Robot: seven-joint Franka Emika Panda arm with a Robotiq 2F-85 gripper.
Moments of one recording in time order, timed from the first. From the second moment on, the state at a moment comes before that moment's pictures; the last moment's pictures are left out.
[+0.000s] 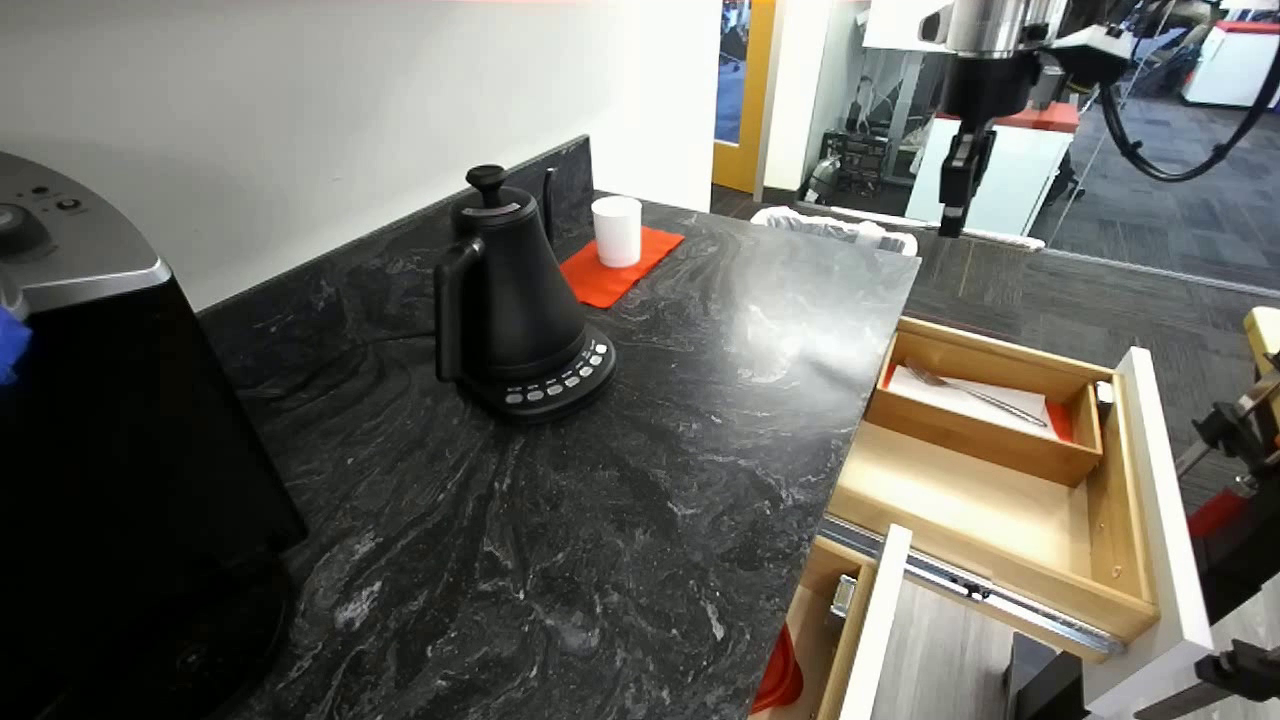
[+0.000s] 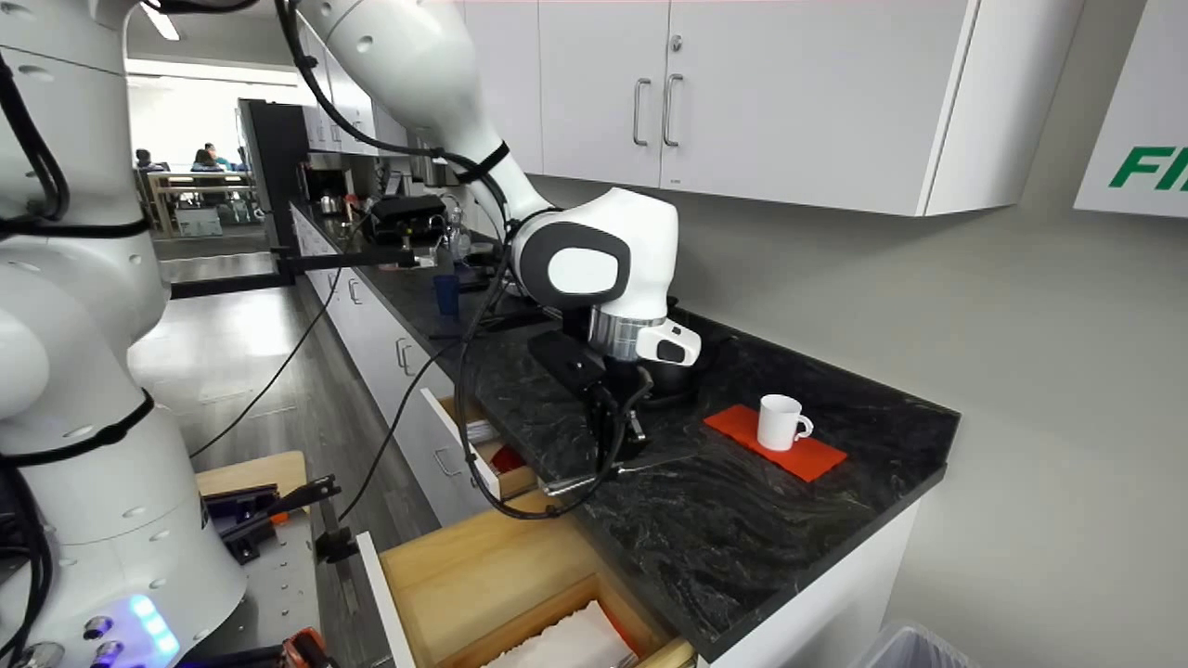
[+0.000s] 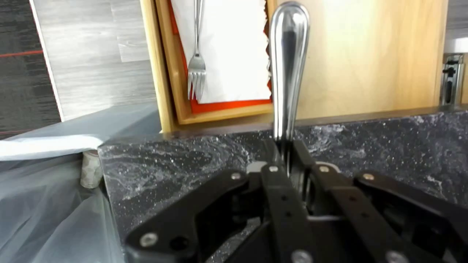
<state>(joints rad) -0.18 0.18 -0.08 -2.34 0.00 2.45 -0.20</state>
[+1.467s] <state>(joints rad) -0.20 0.03 -0.20 -2.65 -0.07 2.48 -0.34</state>
